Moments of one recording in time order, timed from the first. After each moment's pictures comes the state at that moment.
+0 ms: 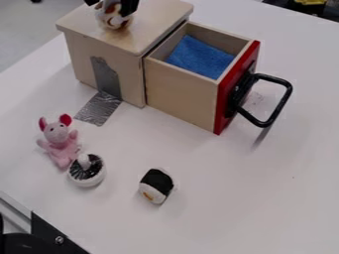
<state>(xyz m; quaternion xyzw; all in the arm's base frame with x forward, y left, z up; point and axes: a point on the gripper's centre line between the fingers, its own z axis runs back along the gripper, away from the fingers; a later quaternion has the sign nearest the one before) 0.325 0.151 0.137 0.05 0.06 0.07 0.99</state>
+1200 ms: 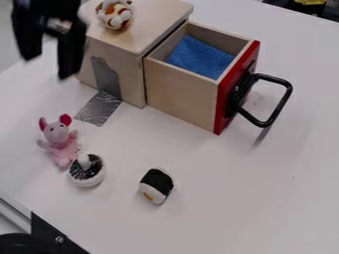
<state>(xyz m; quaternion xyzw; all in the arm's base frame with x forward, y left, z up) 0.191 0.143 0.106 0.08 0.08 0.04 0.99</state>
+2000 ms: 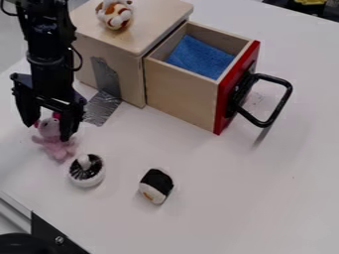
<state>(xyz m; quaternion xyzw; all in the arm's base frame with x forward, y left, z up) 0.191 0.163 0.022 0.08 0.06 0.13 0.99</state>
